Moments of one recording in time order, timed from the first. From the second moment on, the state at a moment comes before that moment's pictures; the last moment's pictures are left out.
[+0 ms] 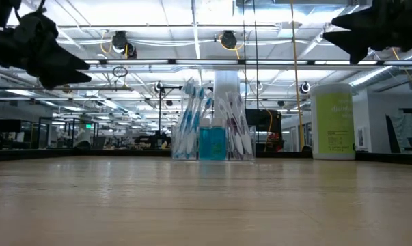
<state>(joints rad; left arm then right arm) 0.10 0.01 0.19 -0.35 -0.24 -0.19 -0.13 0.01 0.20 0.00 0.02 0.07</state>
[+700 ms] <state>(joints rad) 0.10 0.01 0.03 -0.03 -0.01 -0.10 -0.13 0.00 0.02 0.35 0.02 0.07</state>
